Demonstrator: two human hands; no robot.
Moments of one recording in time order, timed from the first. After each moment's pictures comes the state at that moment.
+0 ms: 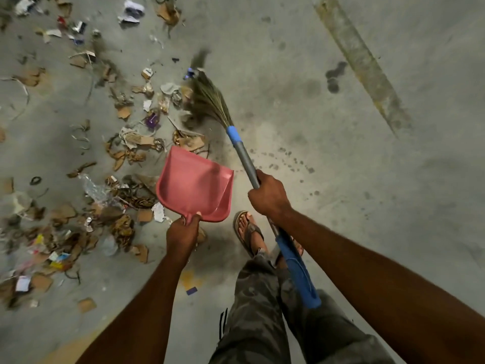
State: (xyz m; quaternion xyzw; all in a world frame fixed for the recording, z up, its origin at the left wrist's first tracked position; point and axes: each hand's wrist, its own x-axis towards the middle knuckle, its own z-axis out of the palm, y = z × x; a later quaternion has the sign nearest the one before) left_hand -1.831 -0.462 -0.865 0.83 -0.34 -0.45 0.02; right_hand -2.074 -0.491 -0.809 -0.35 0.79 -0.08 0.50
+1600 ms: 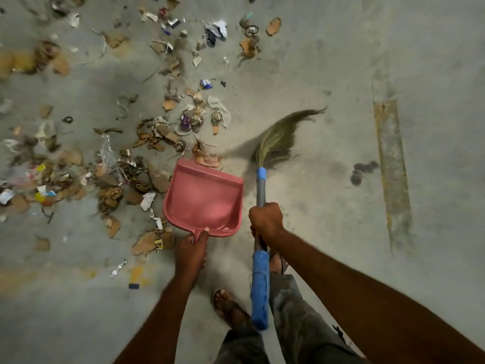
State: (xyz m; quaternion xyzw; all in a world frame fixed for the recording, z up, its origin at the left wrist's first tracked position) left_hand -1.992 -0.485 -0.833 0.86 -0.10 -0.45 0.21; right_hand -2.150 -0.604 -0.827 -0.27 0.77 -0.05 0.58
